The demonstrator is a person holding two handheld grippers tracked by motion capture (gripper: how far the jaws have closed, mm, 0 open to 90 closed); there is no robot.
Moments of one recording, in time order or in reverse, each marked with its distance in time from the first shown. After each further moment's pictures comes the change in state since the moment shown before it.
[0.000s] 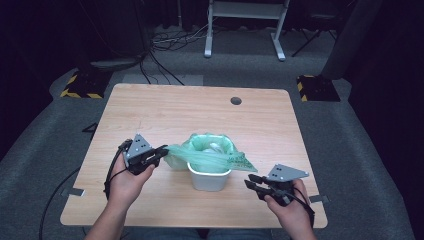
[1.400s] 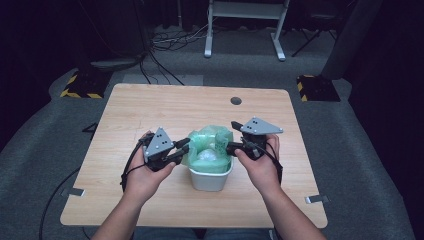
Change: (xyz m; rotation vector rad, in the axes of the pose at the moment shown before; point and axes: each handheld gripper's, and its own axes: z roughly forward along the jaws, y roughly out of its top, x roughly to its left) left arm -0.046 0.052 0.013 -0.093 -0.130 0.126; right arm -0.016 0.115 0.055 -0.232 -0.118 -0.030
